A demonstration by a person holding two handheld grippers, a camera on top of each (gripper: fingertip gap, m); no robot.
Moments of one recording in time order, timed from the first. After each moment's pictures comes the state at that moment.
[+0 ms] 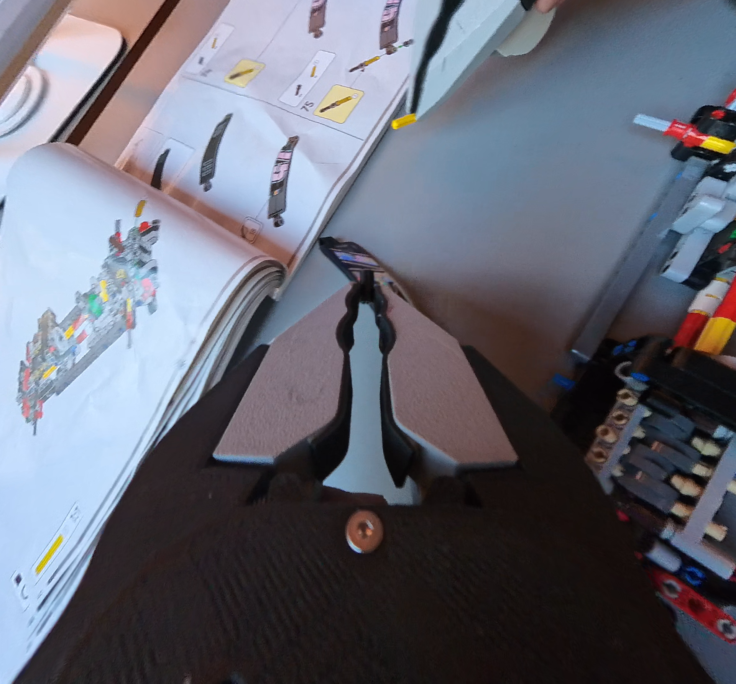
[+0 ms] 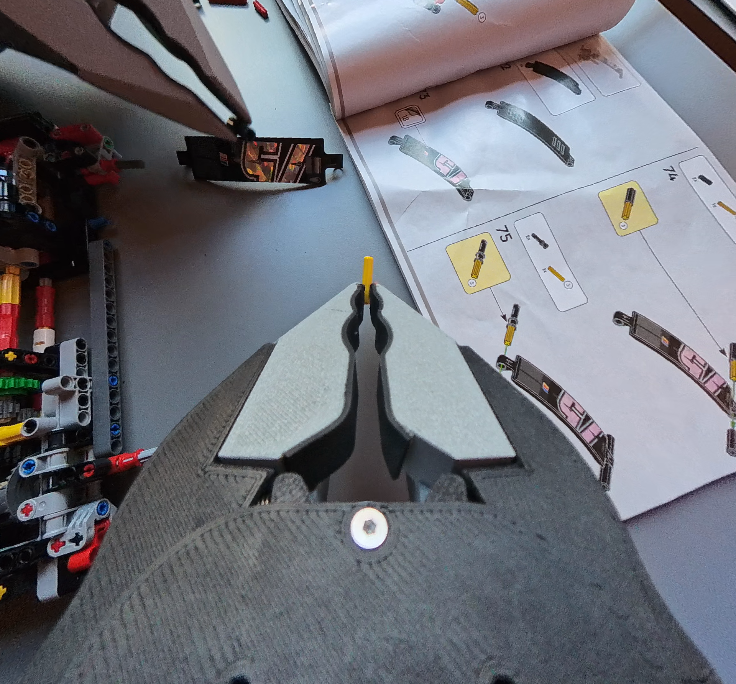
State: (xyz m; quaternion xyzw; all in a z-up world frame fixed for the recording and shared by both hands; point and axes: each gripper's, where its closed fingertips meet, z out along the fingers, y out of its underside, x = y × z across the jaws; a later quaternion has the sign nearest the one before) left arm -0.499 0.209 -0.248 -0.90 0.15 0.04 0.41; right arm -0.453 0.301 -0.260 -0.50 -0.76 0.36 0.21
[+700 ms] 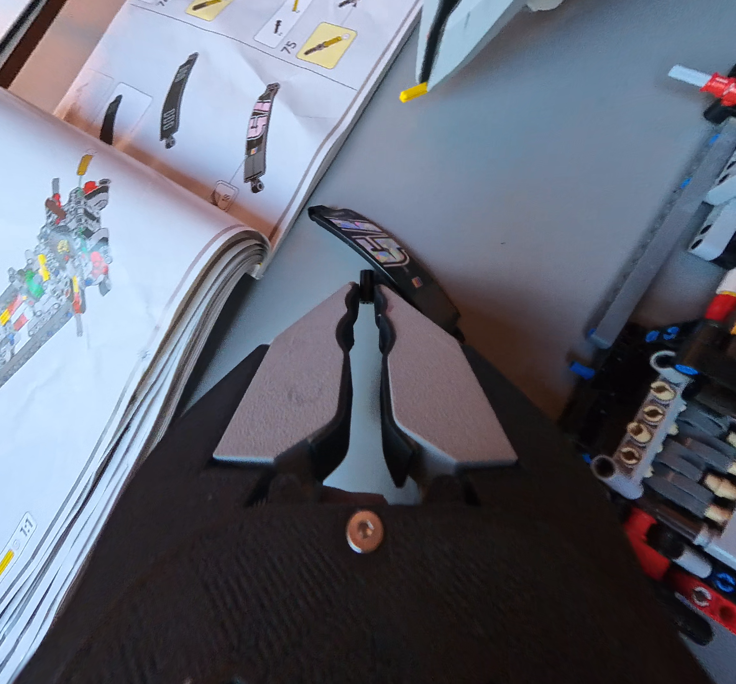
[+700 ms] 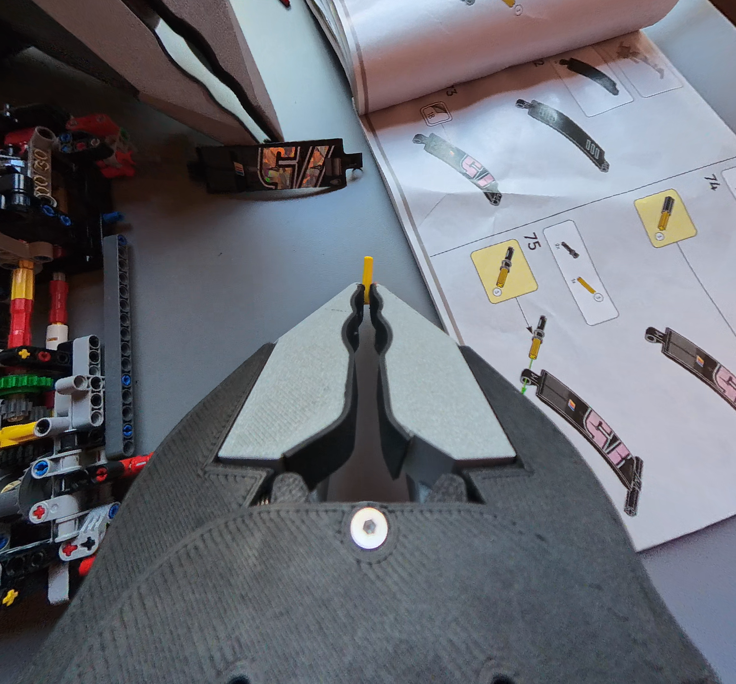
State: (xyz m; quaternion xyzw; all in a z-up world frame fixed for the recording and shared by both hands) left arm -0.502 0.206 -0.272 -0.92 0.15 0.02 0.37; right arm -0.453 0.289 -0.264 -0.49 -0.77 0.36 0.20
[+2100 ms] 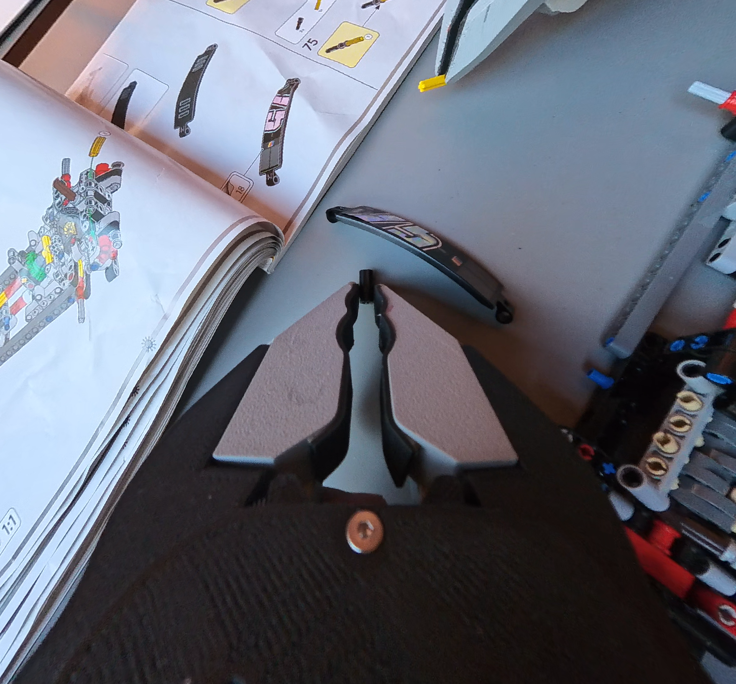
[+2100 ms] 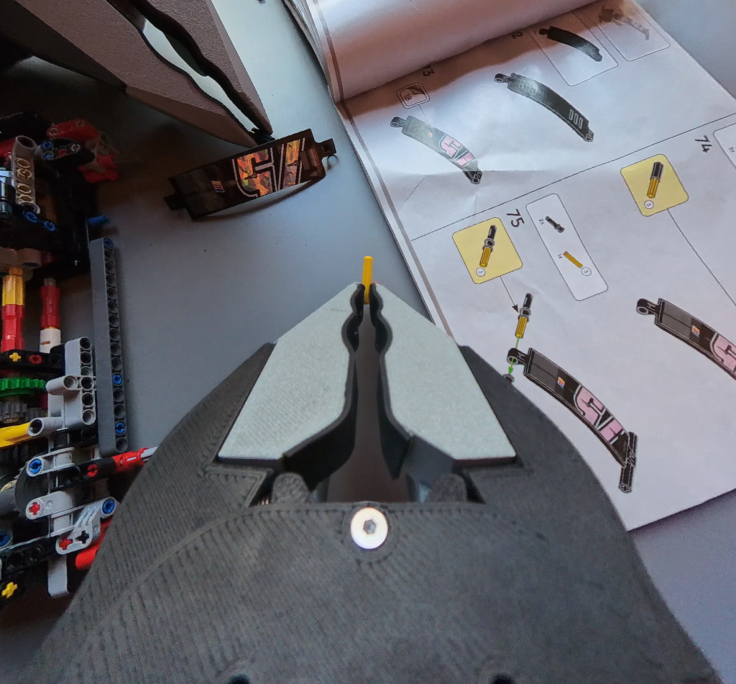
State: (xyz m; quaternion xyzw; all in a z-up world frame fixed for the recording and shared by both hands) left arm -0.510 0.208 -0.274 -0.92 0.12 0.01 0.38; right arm -0.451 0.300 -0.267 -0.51 -0.76 0.36 0.18
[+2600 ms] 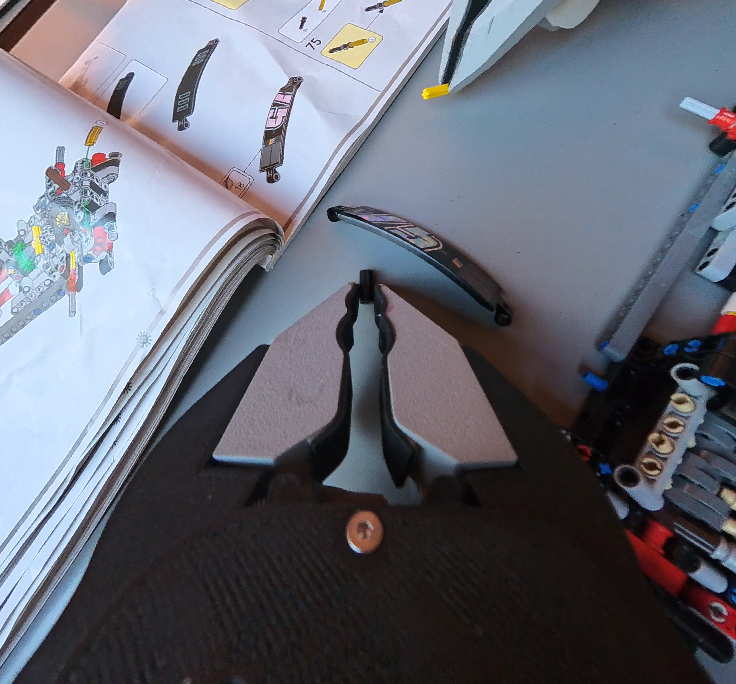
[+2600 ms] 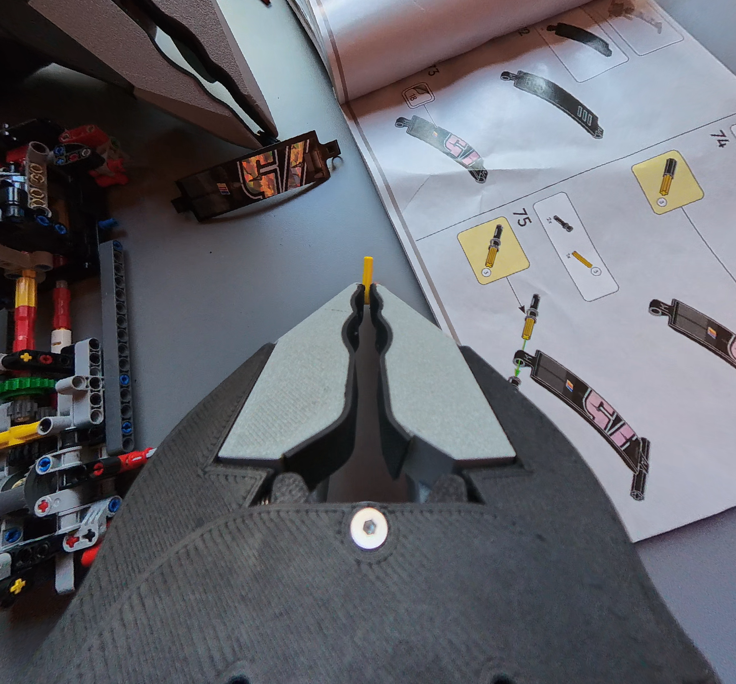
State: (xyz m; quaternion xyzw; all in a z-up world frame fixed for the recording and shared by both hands) left arm -0.510 0.208 -0.274 -0.92 0.11 0.00 0.39; right arm -0.451 0.298 -0.268 -0.51 -0.75 0.37 0.17
